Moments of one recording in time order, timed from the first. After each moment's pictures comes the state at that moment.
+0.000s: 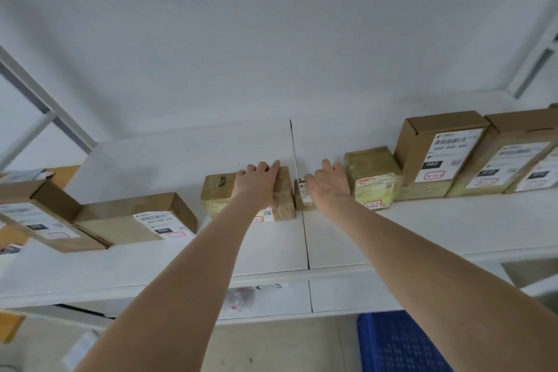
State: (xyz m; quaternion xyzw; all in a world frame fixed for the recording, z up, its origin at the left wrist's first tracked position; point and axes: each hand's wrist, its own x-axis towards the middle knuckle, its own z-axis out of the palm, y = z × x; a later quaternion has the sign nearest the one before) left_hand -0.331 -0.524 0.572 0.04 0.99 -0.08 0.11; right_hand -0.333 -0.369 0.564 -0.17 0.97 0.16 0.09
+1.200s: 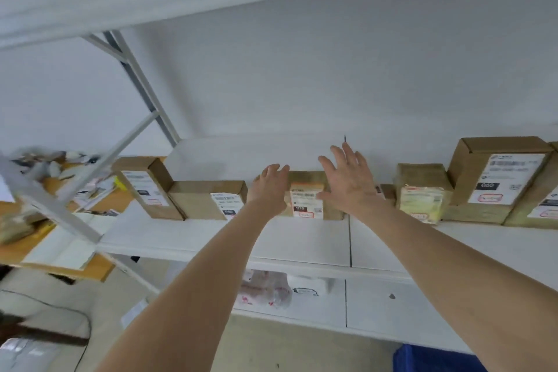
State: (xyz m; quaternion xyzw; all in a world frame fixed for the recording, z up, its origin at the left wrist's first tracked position) left_hand -0.245 -0.575 0.621 -0.06 1.00 0.00 0.02; right_hand -0.287 -0.405 0.619 -0.24 0.97 0.00 -0.04
